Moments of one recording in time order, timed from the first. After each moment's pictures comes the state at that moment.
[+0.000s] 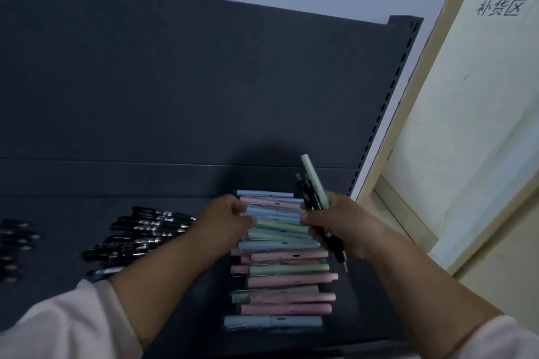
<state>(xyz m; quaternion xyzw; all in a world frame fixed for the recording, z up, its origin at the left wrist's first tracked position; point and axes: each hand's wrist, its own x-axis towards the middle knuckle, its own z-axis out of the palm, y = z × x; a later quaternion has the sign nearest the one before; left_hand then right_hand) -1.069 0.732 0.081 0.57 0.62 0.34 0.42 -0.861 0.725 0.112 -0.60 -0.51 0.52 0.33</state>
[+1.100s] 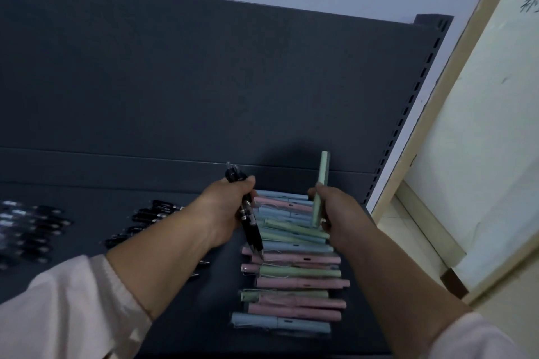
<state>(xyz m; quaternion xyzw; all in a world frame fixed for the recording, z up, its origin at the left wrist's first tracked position) -1.068 0.739 0.112 0.30 0.52 0.51 0.62 -0.890 0.758 0.098 -0.63 -0.33 0.54 0.45</state>
